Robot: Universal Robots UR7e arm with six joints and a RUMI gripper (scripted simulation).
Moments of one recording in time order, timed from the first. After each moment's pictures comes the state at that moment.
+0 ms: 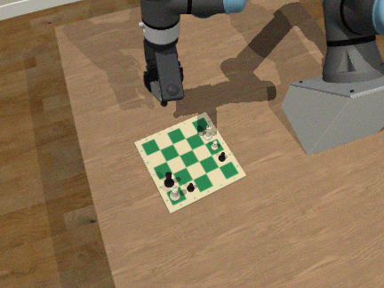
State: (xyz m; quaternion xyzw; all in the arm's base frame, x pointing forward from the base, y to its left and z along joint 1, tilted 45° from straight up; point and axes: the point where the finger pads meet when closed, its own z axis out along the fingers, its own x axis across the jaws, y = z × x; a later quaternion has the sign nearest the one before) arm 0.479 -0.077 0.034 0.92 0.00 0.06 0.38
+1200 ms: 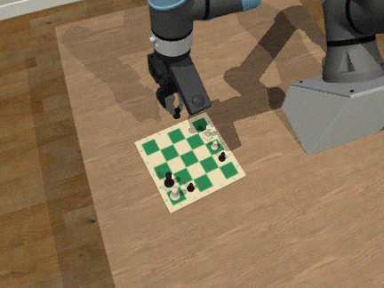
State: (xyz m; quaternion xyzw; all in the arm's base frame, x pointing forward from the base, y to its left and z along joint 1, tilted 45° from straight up) arm 0.458 -0.014 0.009 0.91 0.13 -0.01 0.38
